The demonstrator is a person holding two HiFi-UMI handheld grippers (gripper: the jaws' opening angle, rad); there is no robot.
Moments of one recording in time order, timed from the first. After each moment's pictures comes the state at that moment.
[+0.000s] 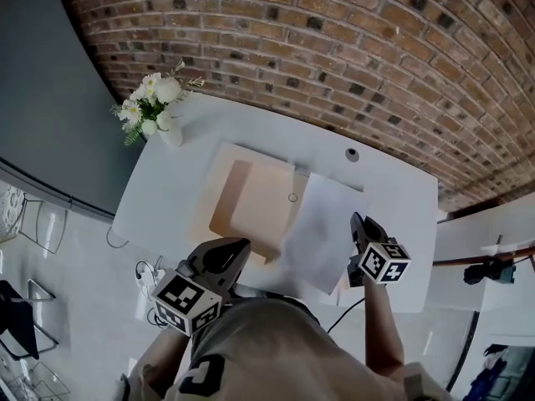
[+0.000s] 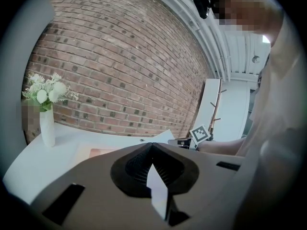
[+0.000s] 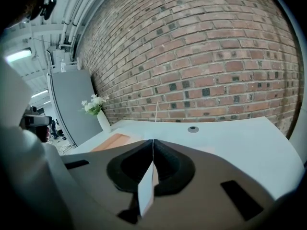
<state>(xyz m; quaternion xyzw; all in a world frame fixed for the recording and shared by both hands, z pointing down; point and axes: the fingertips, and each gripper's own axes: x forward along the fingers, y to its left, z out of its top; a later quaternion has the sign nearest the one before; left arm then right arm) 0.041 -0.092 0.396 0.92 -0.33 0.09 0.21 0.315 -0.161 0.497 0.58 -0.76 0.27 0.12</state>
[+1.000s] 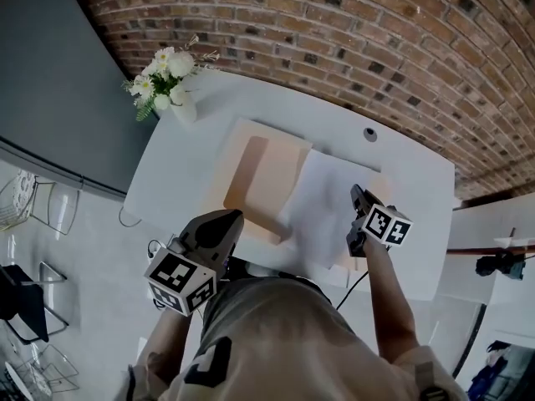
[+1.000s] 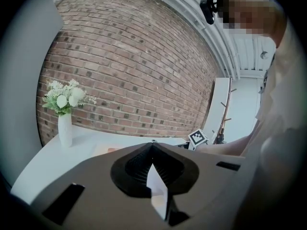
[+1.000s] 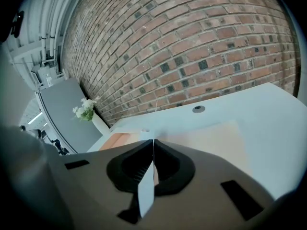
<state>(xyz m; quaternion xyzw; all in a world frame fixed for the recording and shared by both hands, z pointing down) -0.002 -0.103 0.397 0.89 -0.39 0.09 0.21 0.293 -0.193 0.552 0.57 -0.73 0.38 0.08</state>
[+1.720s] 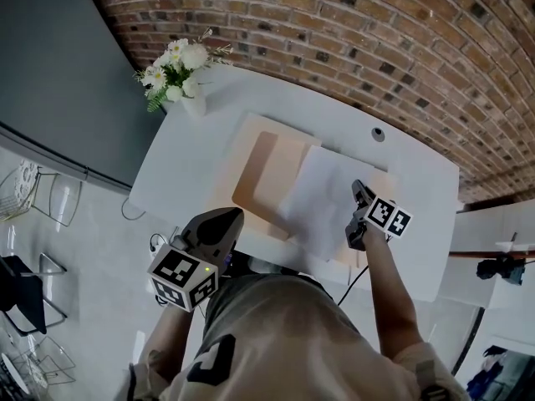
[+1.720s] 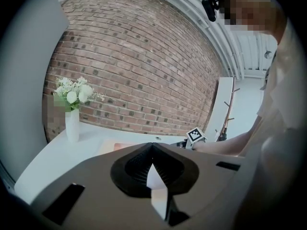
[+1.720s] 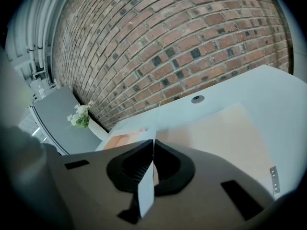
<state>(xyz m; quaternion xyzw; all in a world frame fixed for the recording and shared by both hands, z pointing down) -0.023 -0.093 0.410 0.88 -0.41 0.10 0.22 0.280 -0.205 0.574 0.57 -0.70 0.43 0.05</state>
